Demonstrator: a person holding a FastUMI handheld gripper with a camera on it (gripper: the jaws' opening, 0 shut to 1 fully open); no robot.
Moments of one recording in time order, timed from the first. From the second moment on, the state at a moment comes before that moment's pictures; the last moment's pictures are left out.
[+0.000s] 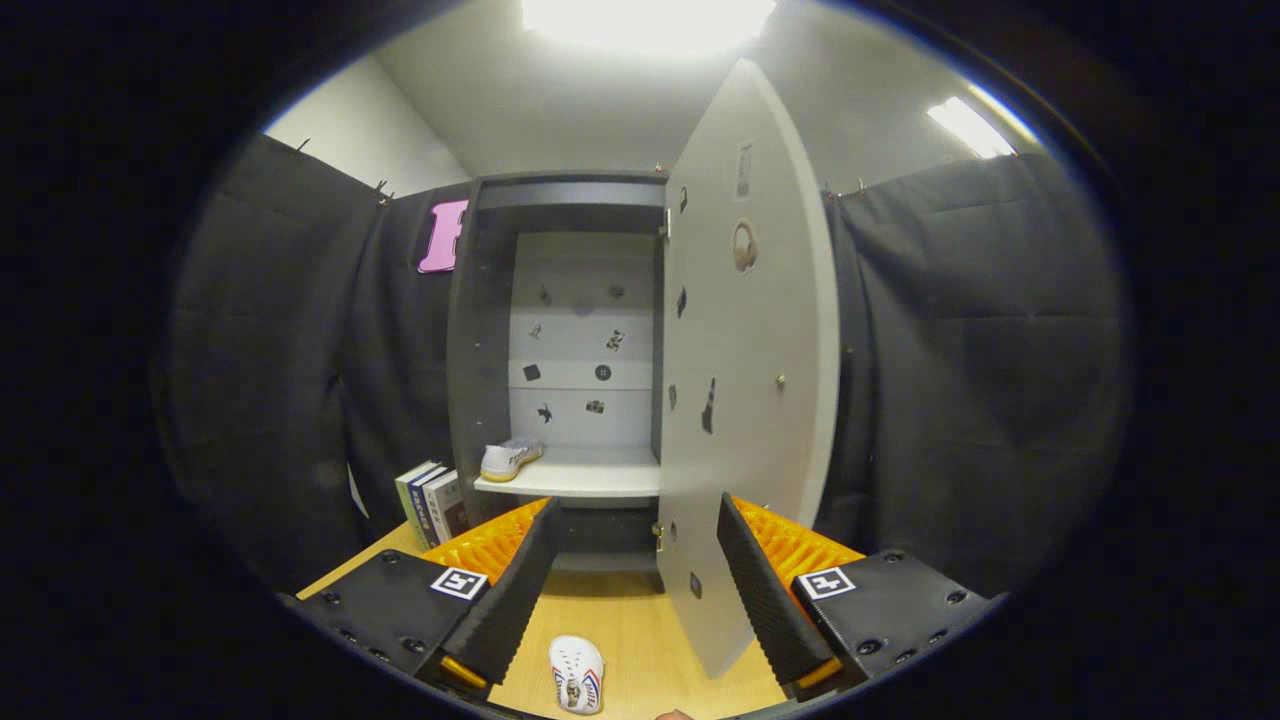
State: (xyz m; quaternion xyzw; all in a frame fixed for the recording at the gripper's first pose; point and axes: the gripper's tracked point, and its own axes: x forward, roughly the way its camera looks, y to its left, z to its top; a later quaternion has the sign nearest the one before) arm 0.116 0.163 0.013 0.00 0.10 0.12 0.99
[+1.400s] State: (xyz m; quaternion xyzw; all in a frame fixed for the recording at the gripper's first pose) arm 0.105 0.266 -0.344 -0.06 0.43 0.21 0.88
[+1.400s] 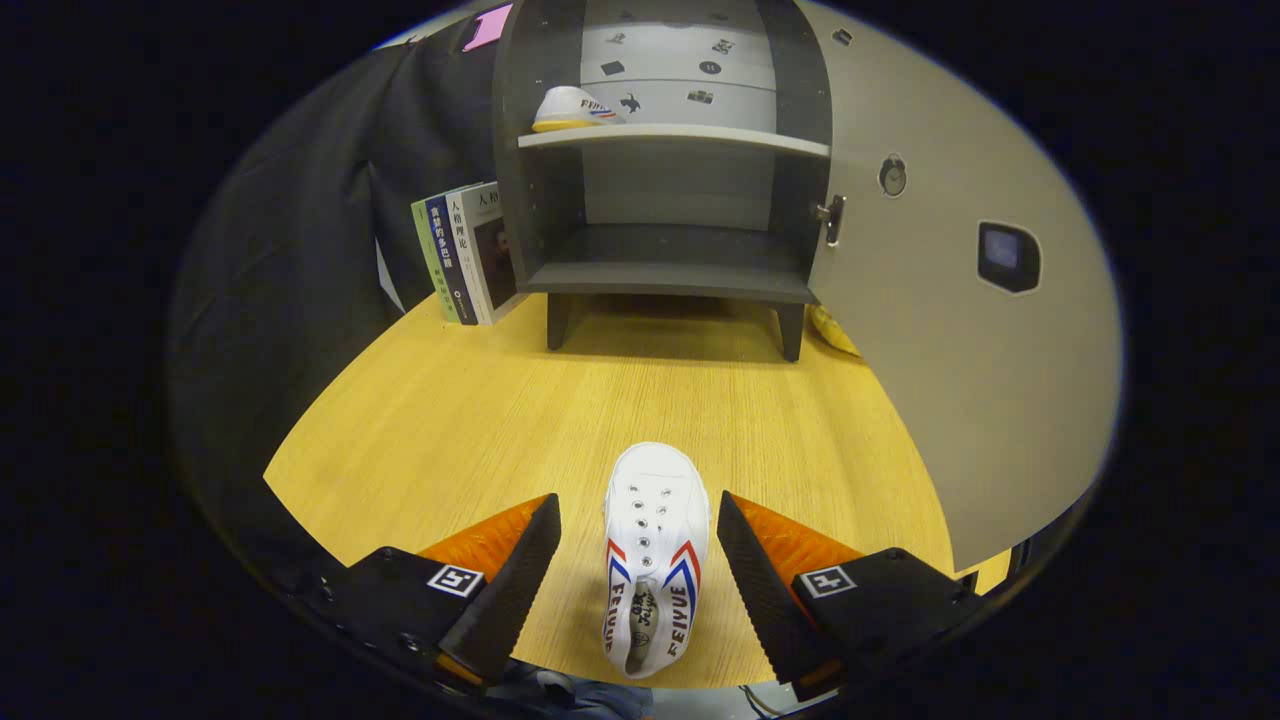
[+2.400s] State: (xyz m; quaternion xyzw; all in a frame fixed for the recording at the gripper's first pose) arm 0.079 0.277 -0.423 -0.09 0.53 0.19 0.82
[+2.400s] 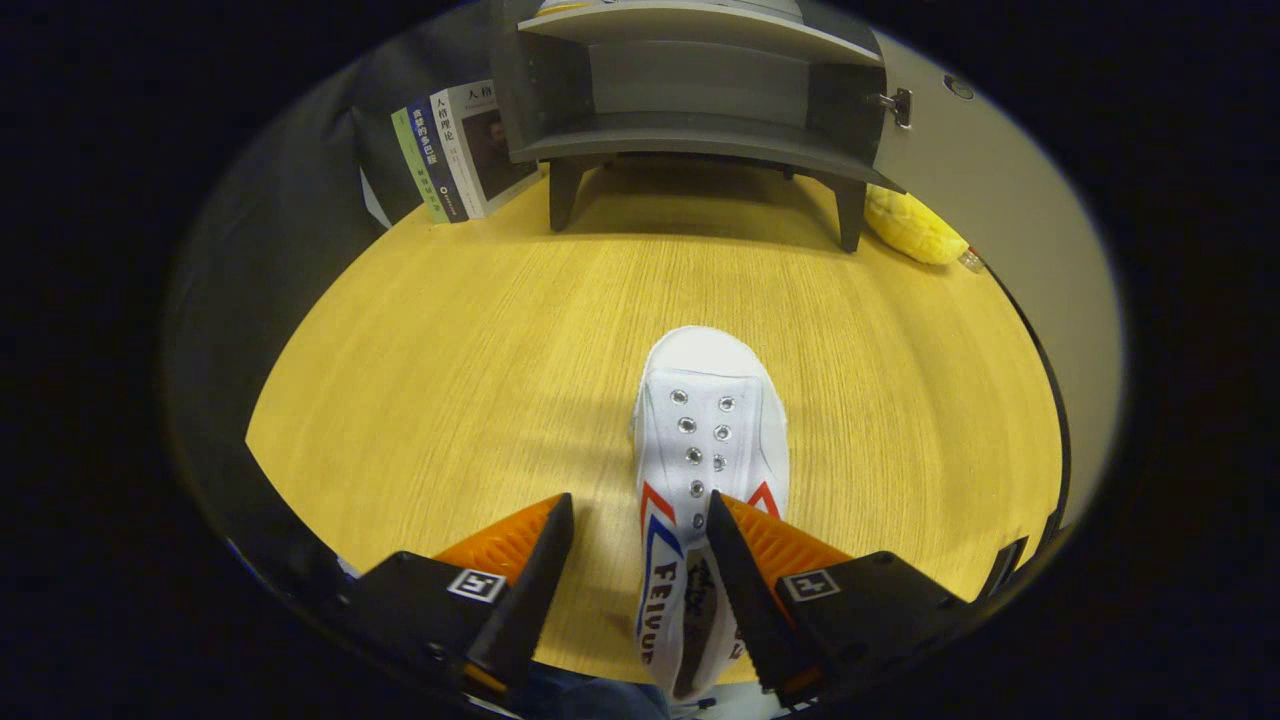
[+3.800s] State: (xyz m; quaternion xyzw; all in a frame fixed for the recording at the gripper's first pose) arm 0.110 0.277 -0.364 -0.05 0.46 0.20 0.86
